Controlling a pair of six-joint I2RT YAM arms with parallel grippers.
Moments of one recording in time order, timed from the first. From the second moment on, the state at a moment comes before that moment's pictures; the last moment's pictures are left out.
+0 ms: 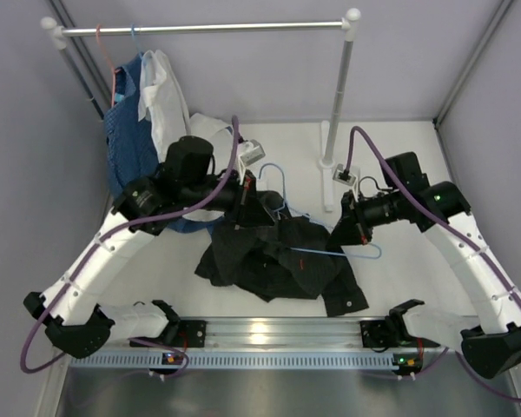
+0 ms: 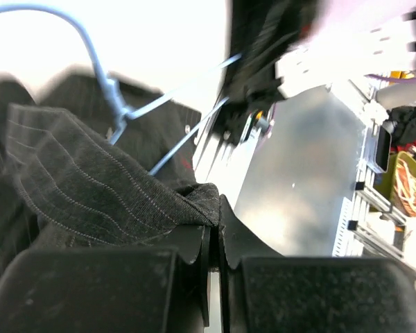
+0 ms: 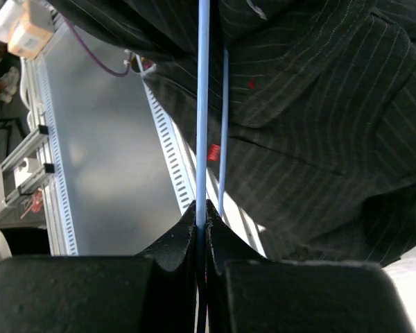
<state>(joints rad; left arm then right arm) -0.72 1.23 1.53 -0.85 0.65 -0.28 0.40 1.09 1.27 -1.14 -0.91 -0.19</state>
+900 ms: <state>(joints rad) -0.72 1.16 1.70 -1.08 0.32 -0.07 0.37 1.13 1.28 -1.10 -1.17 -0.61</state>
